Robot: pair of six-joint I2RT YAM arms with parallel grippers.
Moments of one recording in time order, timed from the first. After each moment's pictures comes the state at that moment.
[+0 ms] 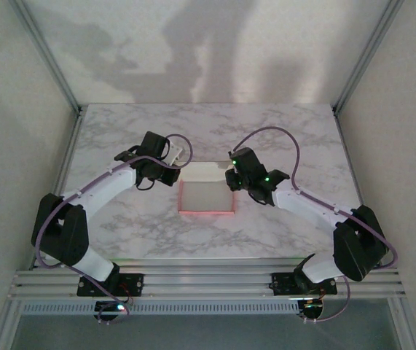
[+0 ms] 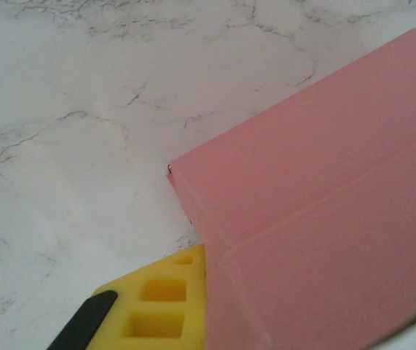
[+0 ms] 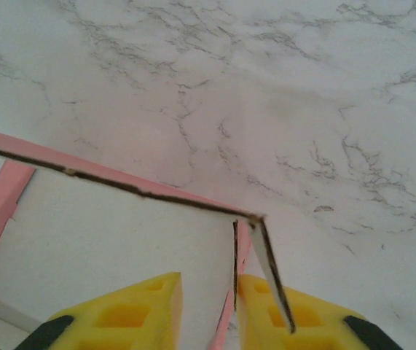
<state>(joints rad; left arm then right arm) -0.40 1.55 1.12 -0.58 0.19 0.00 0.71 1.43 0.99 -0.38 0.18 0.31</state>
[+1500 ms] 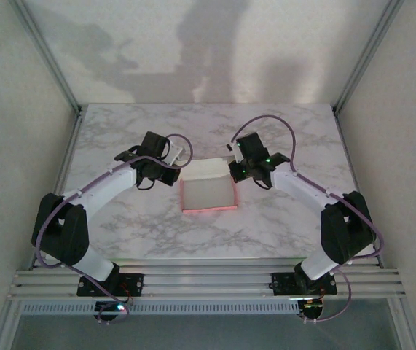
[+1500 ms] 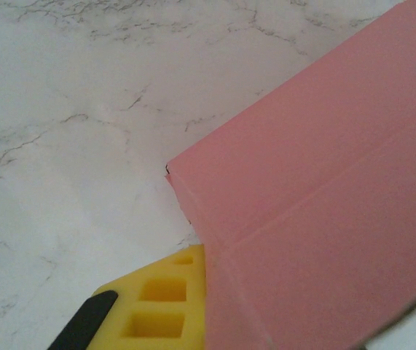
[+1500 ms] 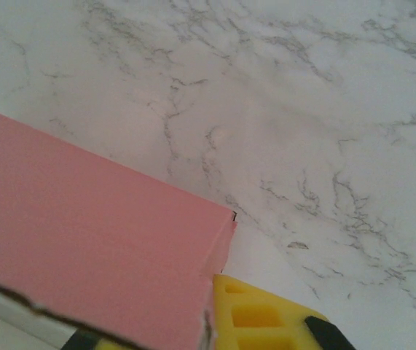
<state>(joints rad) -0.40 1.55 1.12 -0.57 0.19 -0.01 0.59 1.57 1.14 -0.47 0.04 0.05</state>
